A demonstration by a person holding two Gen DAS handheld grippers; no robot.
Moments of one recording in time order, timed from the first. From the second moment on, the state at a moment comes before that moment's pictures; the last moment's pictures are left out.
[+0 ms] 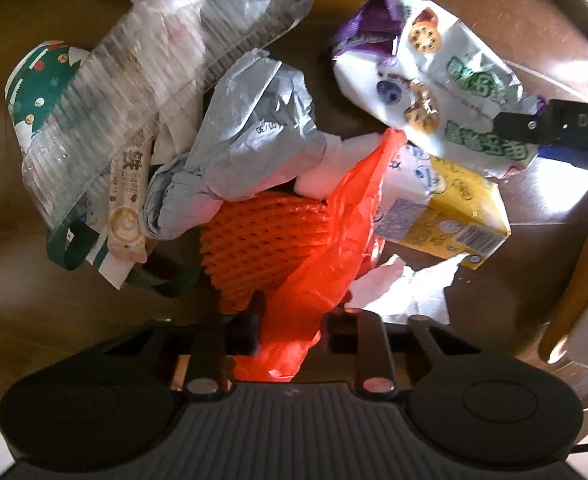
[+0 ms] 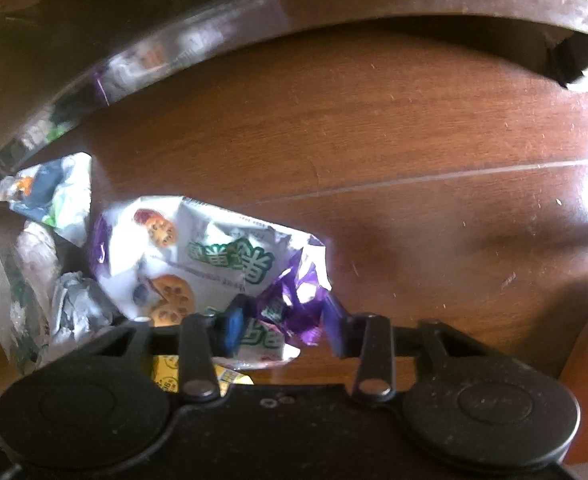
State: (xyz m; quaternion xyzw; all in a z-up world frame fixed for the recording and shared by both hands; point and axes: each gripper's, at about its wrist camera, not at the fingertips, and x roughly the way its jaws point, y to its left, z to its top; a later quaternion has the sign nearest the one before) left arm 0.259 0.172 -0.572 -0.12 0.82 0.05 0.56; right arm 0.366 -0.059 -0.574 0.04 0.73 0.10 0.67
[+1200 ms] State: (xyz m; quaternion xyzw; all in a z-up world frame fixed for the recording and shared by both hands) left arm 0.276 0.158 -0.322 -0.19 0.69 -0.01 0.70; right arm 0.312 -0.098 -0.287 -0.05 0.58 0.10 0.81
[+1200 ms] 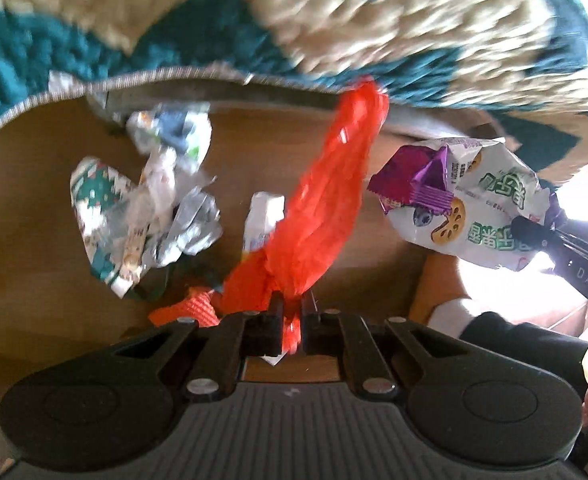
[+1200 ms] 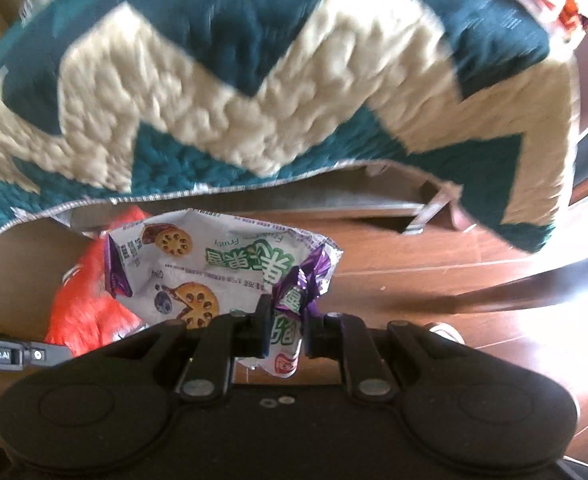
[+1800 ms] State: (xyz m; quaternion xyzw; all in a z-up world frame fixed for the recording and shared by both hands) left arm 0.261 0.101 -0.222 -0.09 0.60 -0.03 0.80; right arm 0.275 -0.155 -0.171 -0.02 0.48 0.11 0.87
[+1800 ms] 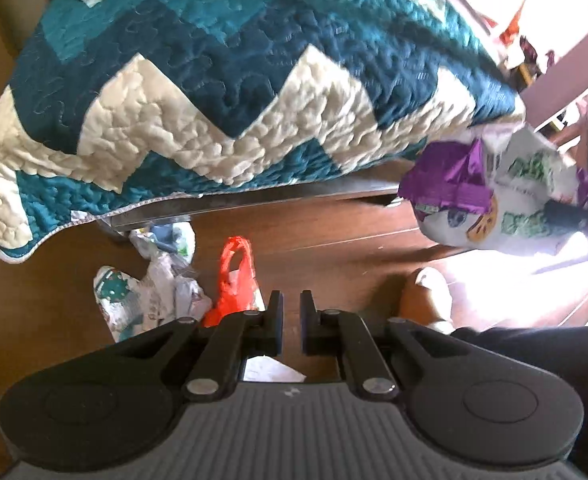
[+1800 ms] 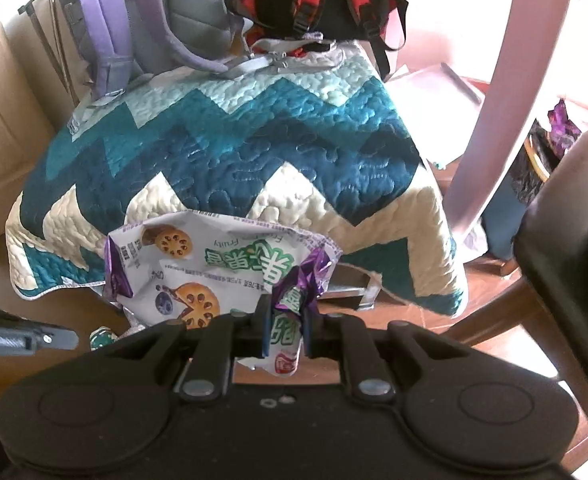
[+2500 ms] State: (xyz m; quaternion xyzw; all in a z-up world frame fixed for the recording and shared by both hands) left arm 0.297 0.145 -0.507 -0.15 0.76 0.04 0.63; right arm 0.334 -0.121 -0.277 0.00 0.57 0.13 0.81
